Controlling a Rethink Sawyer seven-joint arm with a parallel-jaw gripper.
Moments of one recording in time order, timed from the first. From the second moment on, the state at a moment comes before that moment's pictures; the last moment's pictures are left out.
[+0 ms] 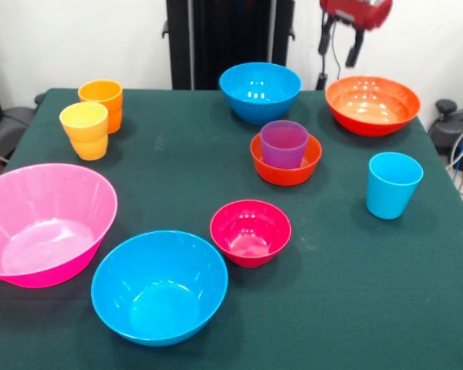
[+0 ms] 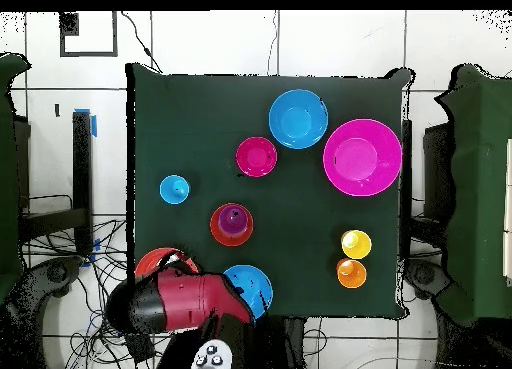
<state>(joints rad) 0.17 -0.87 -0.15 2.09 -0.06 0.36 2.67</state>
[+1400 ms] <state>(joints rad) 0.18 -0.95 -0.16 2.03 -0.06 0.43 2.67</state>
